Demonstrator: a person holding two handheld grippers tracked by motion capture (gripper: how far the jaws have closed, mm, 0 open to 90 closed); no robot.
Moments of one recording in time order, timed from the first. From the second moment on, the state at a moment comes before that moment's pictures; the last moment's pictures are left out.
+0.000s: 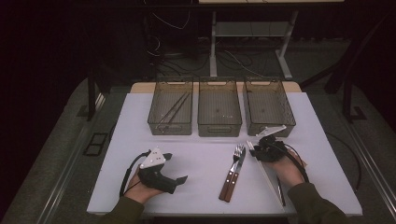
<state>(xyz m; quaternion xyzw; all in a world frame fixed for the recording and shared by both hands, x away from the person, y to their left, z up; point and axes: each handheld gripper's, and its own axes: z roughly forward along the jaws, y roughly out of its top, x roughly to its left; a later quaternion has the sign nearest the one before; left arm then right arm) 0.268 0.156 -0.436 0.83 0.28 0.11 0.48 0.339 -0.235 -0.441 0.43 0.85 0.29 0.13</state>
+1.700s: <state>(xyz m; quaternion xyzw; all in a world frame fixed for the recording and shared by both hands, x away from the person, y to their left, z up) 0.268 0.153 -0.437 0.83 0.27 0.10 0.48 0.348 -0.224 -0.436 0.42 0.84 0.34 0.10</state>
